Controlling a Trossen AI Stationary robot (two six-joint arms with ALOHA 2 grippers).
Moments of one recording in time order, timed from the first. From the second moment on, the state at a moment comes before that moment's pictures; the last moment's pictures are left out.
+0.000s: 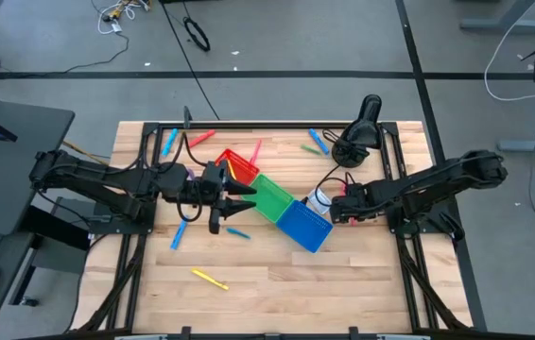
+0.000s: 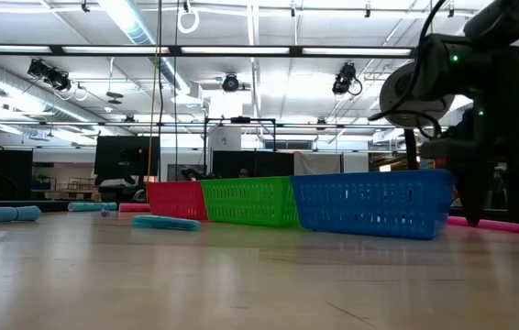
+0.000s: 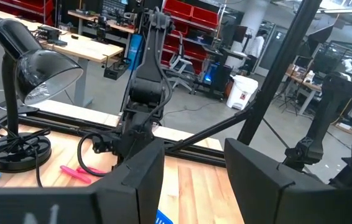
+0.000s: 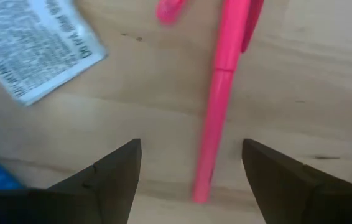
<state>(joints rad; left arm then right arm) -0.17 1.16 0.96 0.19 -0.13 -0.30 0.08 1.31 0.55 -0.74 0.09 1.48</state>
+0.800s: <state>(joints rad) -0.17 1.16 0.96 0.19 -0.13 -0.30 0.06 1.31 0.53 -0.74 0.07 1.49</state>
